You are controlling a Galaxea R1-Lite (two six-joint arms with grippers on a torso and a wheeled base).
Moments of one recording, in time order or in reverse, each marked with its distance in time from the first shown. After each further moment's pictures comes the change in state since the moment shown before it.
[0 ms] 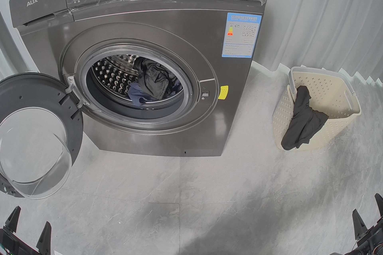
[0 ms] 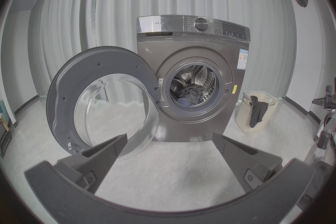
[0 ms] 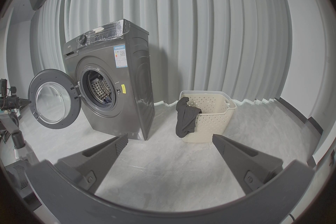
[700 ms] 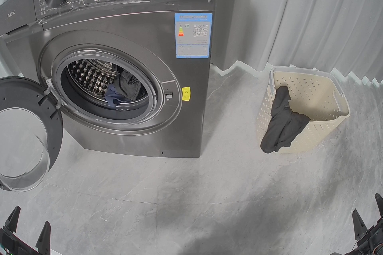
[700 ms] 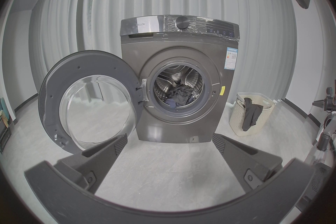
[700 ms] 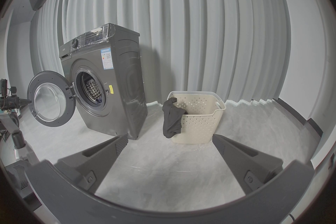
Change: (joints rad) left arm -0.001 0.000 0.000 -0.003 0.009 -0.011; right arm 0.000 0.000 0.000 0.000 0.001 0.000
